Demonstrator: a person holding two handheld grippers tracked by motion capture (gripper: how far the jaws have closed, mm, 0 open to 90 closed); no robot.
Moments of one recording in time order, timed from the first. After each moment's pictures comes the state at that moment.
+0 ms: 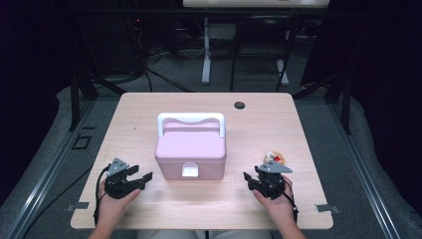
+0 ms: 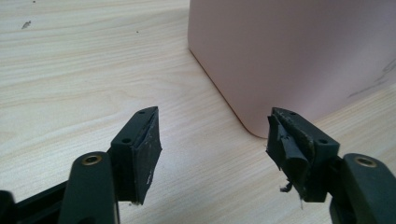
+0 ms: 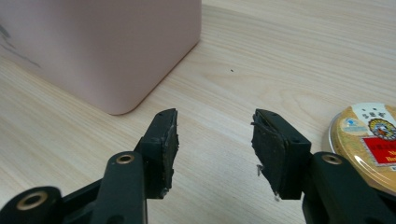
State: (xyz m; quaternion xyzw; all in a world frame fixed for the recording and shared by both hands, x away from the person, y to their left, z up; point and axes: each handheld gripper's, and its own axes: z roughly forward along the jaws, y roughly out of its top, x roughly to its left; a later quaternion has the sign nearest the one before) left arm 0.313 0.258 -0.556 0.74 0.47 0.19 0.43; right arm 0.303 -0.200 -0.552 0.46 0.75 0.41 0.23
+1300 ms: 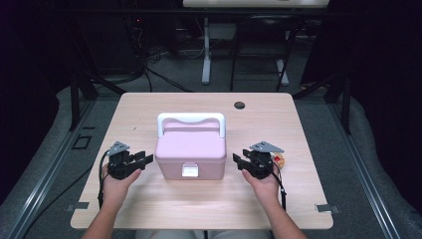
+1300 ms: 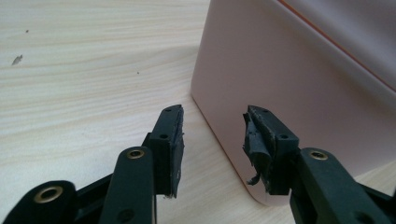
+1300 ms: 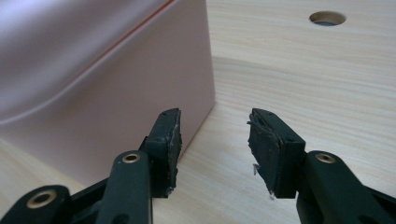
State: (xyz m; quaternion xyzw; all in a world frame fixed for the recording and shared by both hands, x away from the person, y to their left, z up) left arm 0.357 0.255 -0.538 0.72 0.48 0.17 0.46; right arm 0.350 -0.173 -0.532 0.48 0.72 0.46 0.20
